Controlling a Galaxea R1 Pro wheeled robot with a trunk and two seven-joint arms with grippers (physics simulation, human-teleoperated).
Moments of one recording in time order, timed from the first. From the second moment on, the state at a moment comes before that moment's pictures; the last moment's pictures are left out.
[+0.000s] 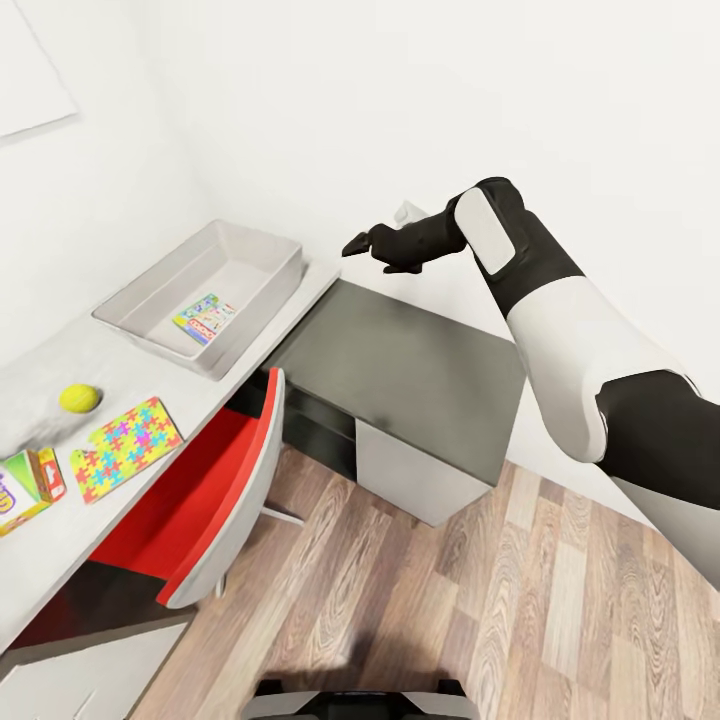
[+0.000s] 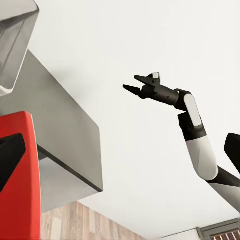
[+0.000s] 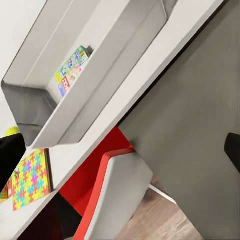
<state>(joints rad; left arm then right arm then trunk) -0.45 0.96 0.54 -1.04 0.84 1.04 -1.57 -1.71 0.12 0.18 -0.57 -0.59 1.05 0.18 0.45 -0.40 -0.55</state>
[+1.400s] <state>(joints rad) -0.45 0.96 0.54 -1.04 0.84 1.04 -1.57 -1.71 0.11 0.18 -0.57 -0.59 1.05 0.18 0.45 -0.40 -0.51</state>
